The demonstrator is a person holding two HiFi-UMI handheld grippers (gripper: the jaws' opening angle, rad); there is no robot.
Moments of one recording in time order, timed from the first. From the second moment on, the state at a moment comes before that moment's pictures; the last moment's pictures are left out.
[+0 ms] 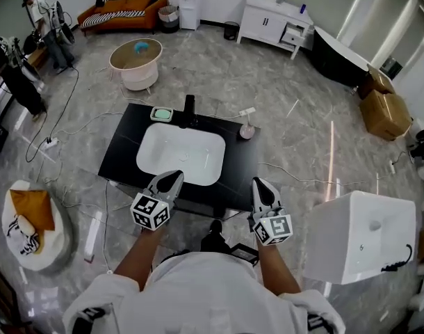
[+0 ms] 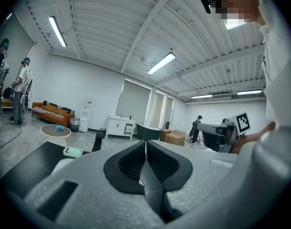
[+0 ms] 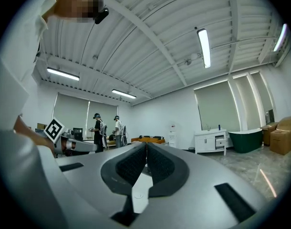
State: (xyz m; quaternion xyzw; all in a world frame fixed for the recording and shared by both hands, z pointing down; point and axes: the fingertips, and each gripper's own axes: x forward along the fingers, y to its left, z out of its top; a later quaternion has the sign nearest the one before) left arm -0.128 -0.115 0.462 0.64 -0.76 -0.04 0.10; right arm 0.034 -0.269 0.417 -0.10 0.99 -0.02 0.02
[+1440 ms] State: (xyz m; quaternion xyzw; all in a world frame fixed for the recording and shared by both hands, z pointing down) left arm 0.157 0.004 0.470 0.58 -0.80 -0.05 0.10; right arm 0.317 -0.162 0.428 -0.09 1.00 -0.03 -0.01
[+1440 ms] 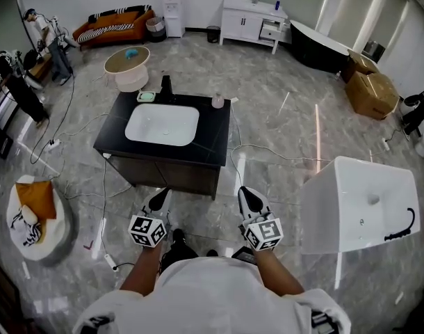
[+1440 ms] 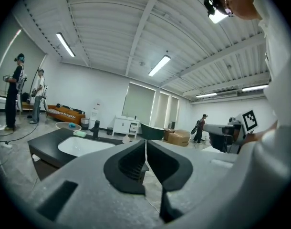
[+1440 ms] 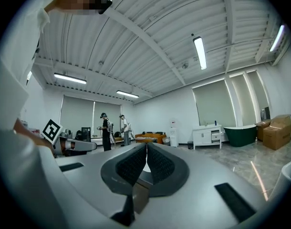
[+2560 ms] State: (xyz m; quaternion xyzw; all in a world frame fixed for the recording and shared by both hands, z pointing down) left arm 0.226 0.007 0.493 0.61 -0.78 -0.05 0.13; right arm 0.331 -0.141 0.465 0.00 1.00 -0.06 -0.06
